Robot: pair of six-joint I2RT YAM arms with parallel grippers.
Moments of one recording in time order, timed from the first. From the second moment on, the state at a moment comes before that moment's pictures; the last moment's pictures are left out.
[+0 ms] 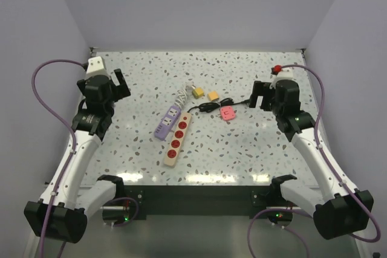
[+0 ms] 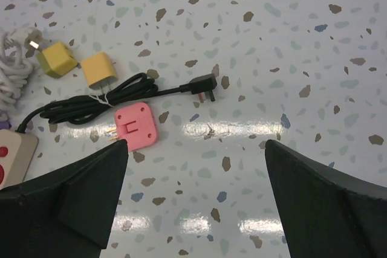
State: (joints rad) left arm -0.15 0.97 0.96 -0.36 -0.41 -0.27; right arm 0.22 1.02 0.89 -0.38 0.18 0.21
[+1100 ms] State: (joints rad) left arm -0.28 1.14 0.92 -0.31 -0.03 -0.38; right arm 0.45 2.10 1.56 -0.32 0.10 0.09
